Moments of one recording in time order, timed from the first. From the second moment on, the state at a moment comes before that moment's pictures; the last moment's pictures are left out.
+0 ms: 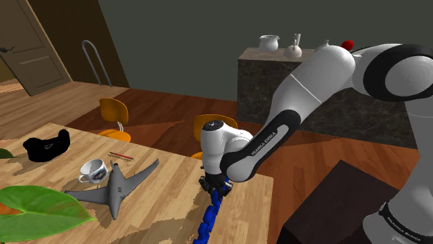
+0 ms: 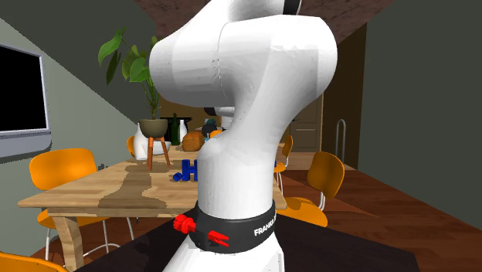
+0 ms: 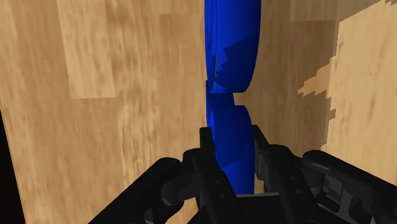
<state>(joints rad) 0.24 0.59 0.41 -1.95 -0.17 2.47 1.73</state>
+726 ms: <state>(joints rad) 0.22 0.50 0.45 -1.95 -0.13 2.38 1.72</state>
